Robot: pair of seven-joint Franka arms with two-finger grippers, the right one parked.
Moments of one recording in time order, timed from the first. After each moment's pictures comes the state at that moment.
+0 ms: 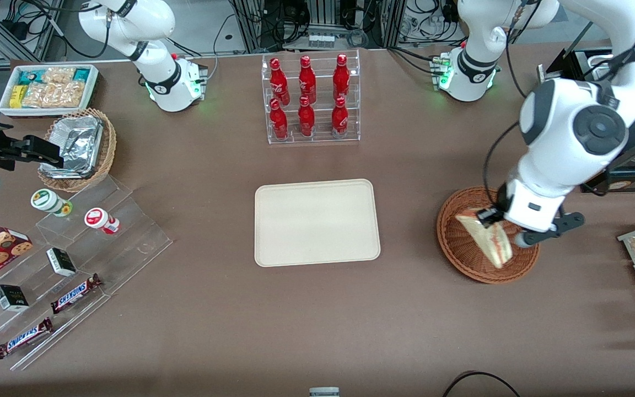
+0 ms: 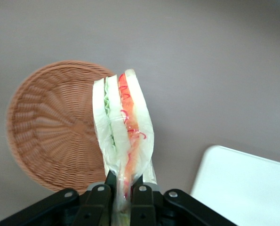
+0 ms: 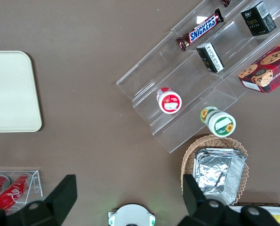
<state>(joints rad) -0.26 0.18 -0.02 -1.75 0.00 2.00 -0.60</state>
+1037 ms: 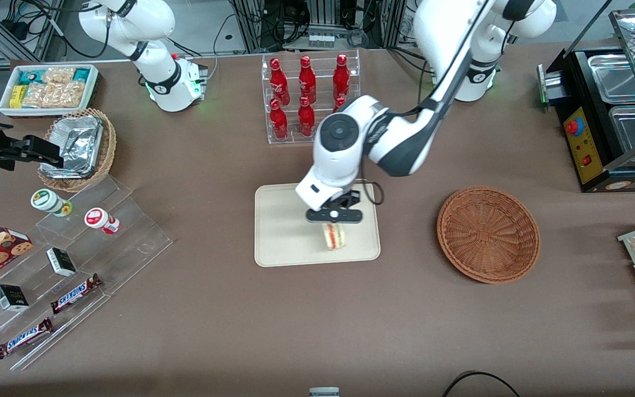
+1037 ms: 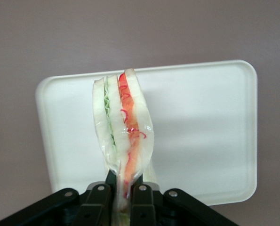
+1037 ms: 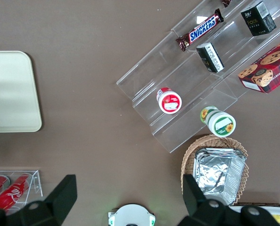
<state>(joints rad) -0.75 0.62 -0.03 -1.44 0.00 2.11 -0.72</state>
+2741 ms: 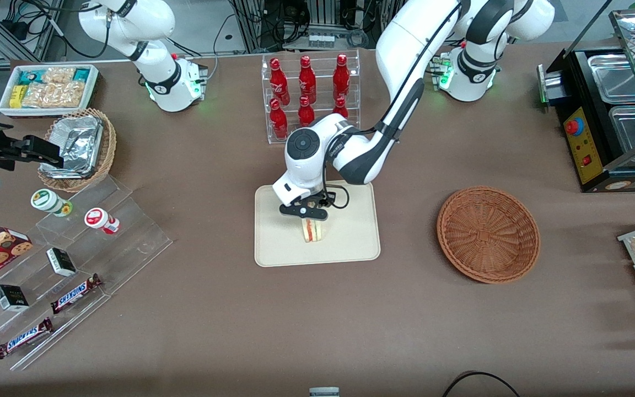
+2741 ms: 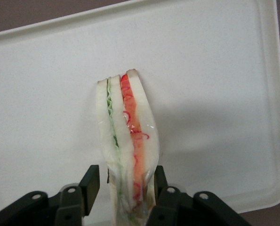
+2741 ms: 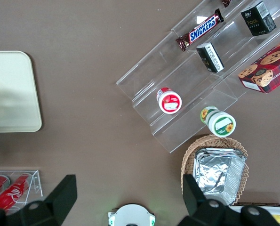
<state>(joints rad) -0.84 0.76 -0.02 -1.43 0.02 2.21 -0.70</state>
